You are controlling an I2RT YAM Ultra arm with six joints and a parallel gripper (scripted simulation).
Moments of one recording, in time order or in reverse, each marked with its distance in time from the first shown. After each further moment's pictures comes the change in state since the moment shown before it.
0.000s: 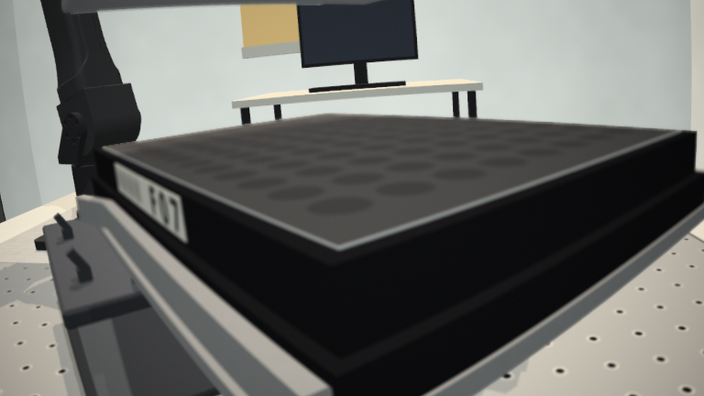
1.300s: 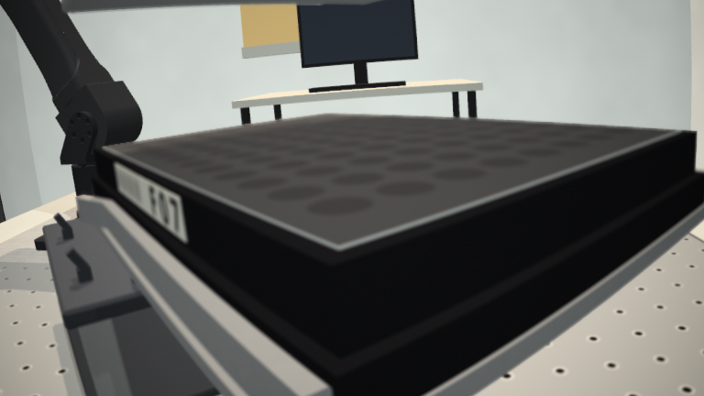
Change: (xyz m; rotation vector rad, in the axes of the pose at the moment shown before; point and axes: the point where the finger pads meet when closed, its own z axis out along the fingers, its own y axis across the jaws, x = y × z) arm -0.002 0.003 0.006 0.185 -0.417 0.319
